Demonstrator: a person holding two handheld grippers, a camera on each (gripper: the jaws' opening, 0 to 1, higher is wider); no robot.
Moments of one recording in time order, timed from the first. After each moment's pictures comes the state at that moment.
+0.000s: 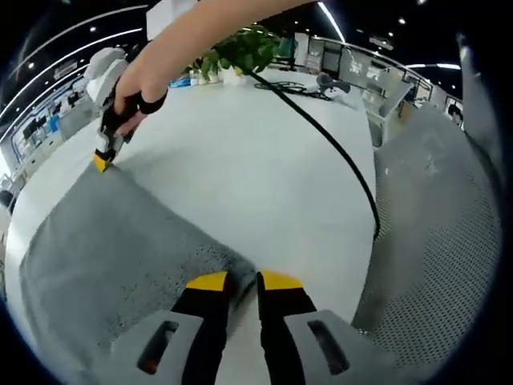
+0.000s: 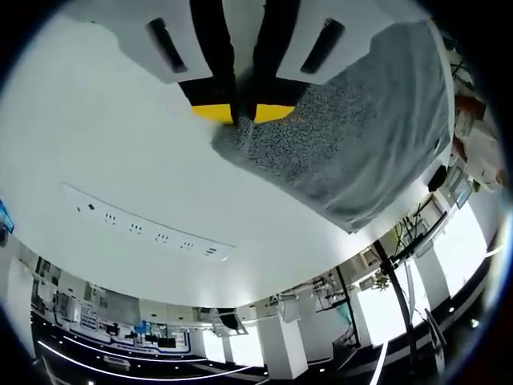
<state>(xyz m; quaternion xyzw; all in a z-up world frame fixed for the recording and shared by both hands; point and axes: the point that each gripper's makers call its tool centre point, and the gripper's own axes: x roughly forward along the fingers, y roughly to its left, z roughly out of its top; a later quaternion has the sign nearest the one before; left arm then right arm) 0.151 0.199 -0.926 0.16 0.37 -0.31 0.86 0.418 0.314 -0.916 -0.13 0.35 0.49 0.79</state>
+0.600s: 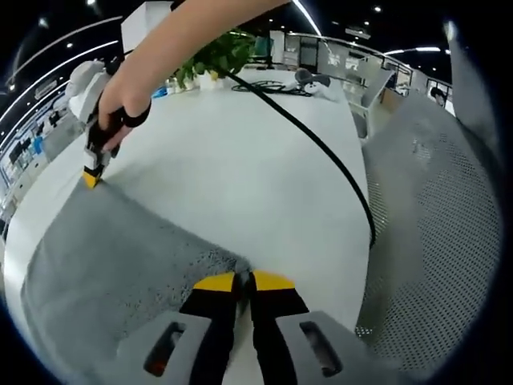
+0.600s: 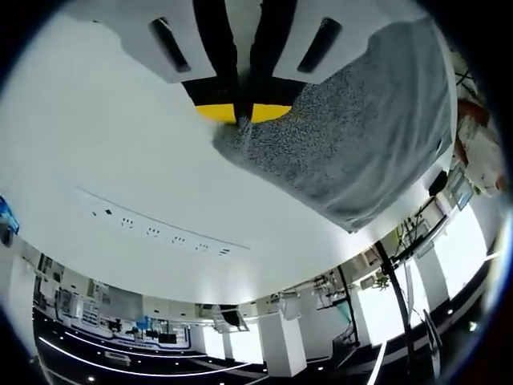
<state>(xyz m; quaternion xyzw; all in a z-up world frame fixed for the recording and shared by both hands) 0.164 0.168 -0.925 0.18 0.35 -0.36 0.85 0.429 0.280 -0.915 -0.13 0.35 0.48 0.79</state>
